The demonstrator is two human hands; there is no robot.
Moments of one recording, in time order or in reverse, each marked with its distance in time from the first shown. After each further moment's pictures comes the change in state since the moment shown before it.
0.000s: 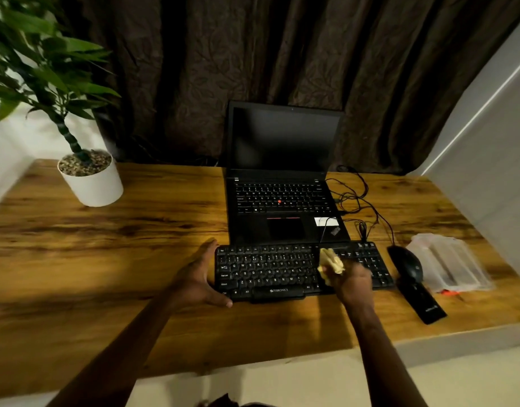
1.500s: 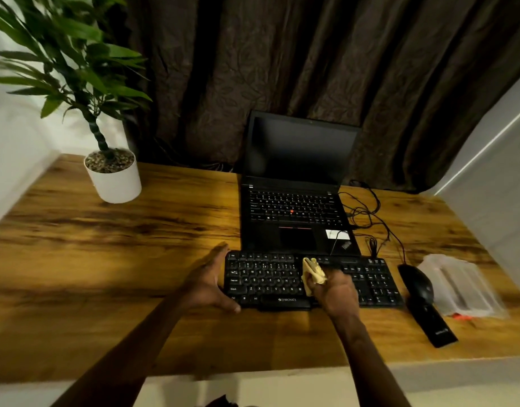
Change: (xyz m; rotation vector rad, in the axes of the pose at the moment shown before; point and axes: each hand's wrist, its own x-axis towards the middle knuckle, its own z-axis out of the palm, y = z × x) left_hand -0.006 0.007 -0.001 -0.015 0.014 0.026; right_hand -0.017 -0.055 0.017 -0.175 -0.095 -0.050
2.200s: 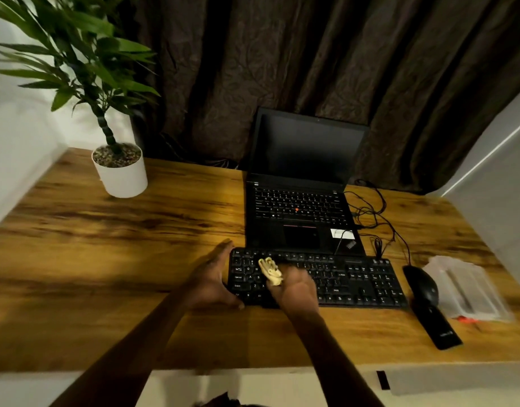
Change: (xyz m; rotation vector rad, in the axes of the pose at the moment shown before) left_hand 0.001 0.000 0.001 0.049 0.039 -0.017; right_hand -0.020 -0.063 0.041 -0.227 -0.206 -0.207
